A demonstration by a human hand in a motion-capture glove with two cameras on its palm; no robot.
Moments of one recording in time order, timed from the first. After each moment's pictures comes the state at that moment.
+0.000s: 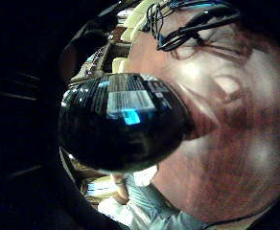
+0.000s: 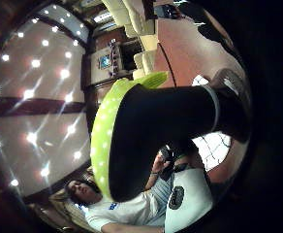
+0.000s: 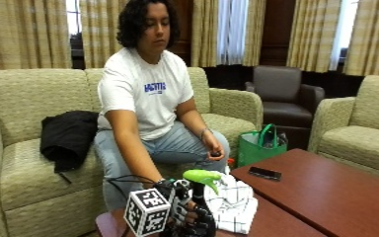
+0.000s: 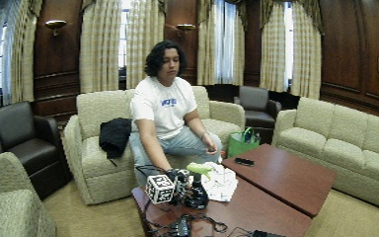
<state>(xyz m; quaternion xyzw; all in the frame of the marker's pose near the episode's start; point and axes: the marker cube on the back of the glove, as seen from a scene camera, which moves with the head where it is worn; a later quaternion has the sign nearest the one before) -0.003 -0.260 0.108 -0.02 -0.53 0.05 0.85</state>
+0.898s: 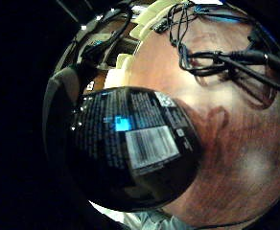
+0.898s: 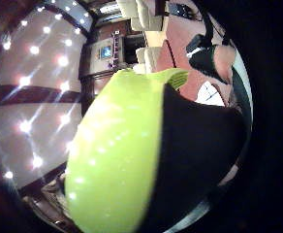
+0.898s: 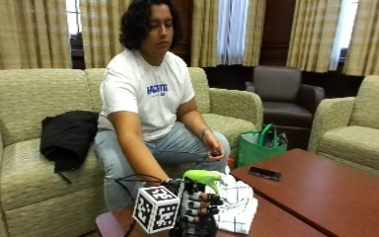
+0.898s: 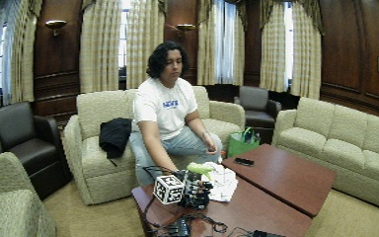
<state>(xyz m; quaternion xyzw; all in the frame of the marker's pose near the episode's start) -0.021 -0.280 0.102 0.01 -0.51 0.00 0.86</state>
